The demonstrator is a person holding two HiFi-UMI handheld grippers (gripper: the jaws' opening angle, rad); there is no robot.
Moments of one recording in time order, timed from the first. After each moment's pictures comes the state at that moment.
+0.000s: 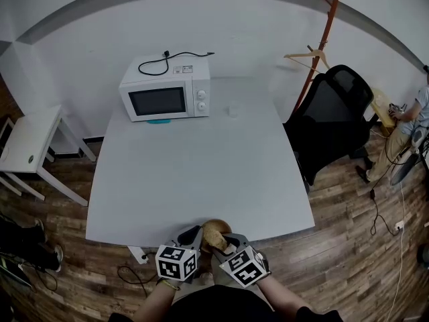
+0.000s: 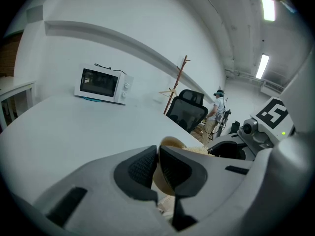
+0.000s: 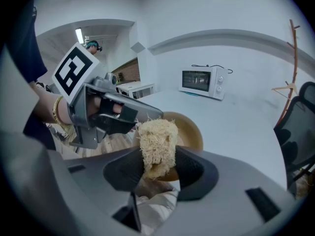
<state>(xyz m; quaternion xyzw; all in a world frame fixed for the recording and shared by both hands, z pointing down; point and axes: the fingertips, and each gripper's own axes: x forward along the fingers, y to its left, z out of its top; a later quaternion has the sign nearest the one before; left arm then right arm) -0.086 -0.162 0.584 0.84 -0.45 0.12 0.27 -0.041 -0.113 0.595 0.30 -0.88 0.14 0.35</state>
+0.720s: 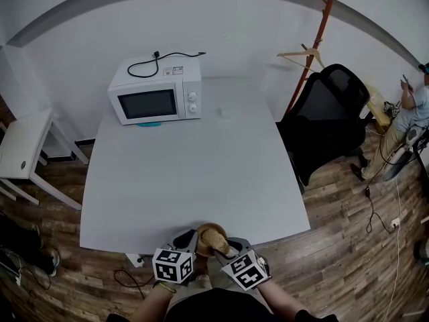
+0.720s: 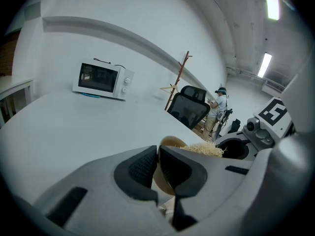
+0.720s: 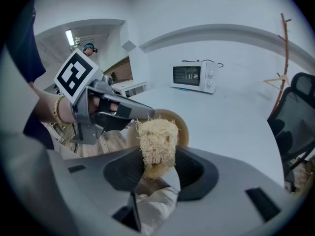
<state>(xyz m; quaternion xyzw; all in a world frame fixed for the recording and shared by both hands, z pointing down) -0.082 -0.176 0.602 0.84 -0.45 0.14 0.28 -0.013 -0.124 0.607 0.34 -0.86 0.17 0.34</state>
